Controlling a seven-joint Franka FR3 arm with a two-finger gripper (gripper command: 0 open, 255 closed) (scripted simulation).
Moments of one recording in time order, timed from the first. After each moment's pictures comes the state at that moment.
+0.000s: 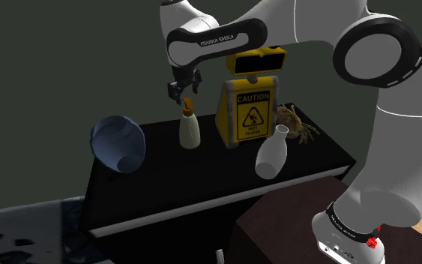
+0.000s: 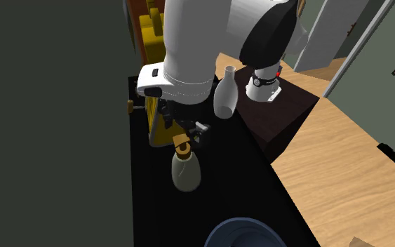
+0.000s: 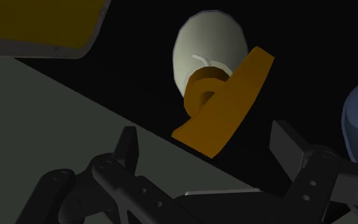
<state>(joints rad) 0.11 0.38 0.23 -1.50 -0.25 1.91 0.25</state>
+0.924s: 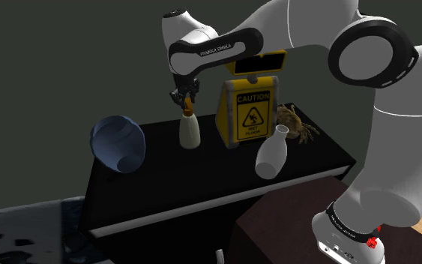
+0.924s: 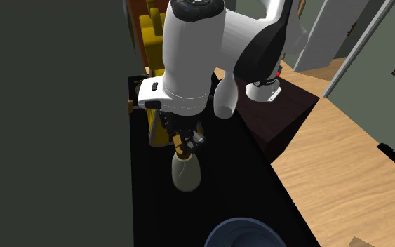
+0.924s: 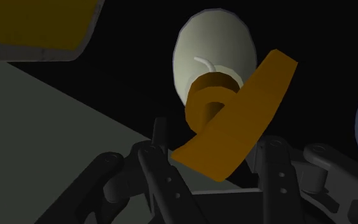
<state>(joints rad) 0.10 0.40 0.23 -1.54 -0.26 1.97 0.26</state>
